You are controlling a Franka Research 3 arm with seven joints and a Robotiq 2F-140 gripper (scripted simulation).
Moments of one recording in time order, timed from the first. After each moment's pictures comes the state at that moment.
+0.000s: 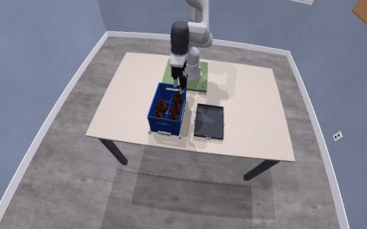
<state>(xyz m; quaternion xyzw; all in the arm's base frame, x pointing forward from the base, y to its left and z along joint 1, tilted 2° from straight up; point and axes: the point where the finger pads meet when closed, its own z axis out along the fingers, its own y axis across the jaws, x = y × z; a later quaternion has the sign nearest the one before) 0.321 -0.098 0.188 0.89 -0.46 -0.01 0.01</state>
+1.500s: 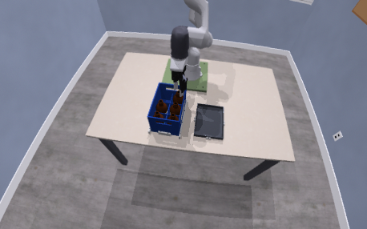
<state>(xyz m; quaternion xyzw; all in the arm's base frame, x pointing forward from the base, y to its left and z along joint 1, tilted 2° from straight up) 0.319 -0.097 0.162 0.89 -0.46 -0.02 0.01</state>
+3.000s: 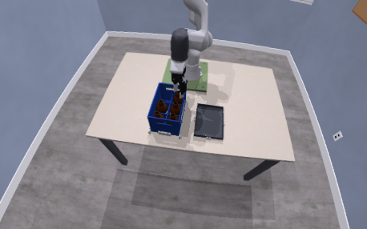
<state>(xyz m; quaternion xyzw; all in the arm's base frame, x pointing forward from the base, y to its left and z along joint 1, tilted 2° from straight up) 0.321 -0.098 0.148 0.89 -0.46 -0.01 0.01</state>
